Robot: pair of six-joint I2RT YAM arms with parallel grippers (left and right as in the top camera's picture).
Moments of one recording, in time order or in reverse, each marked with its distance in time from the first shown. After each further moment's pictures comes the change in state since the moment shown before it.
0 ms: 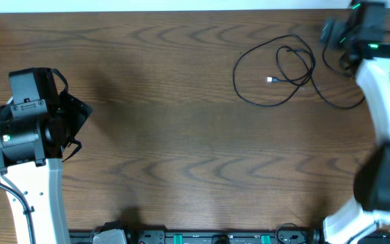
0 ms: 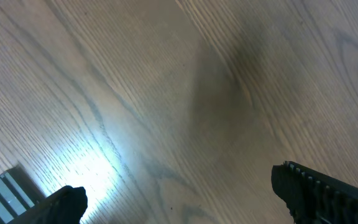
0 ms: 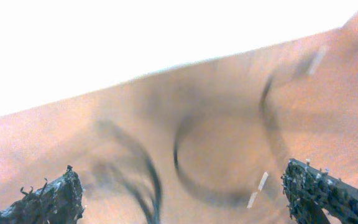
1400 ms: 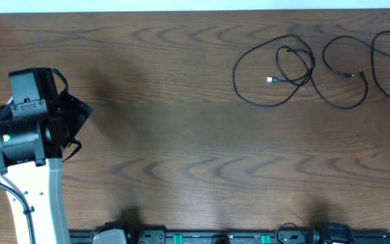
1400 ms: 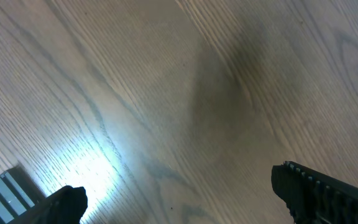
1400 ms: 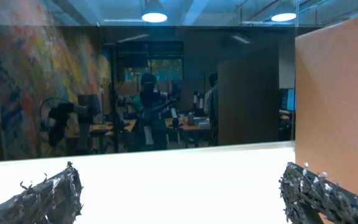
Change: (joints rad) left arm 0.000 0.000 0.000 0.000 0.000 0.000; right arm 0.000 -1.144 -0.246 0.005 -0.132 -0.071
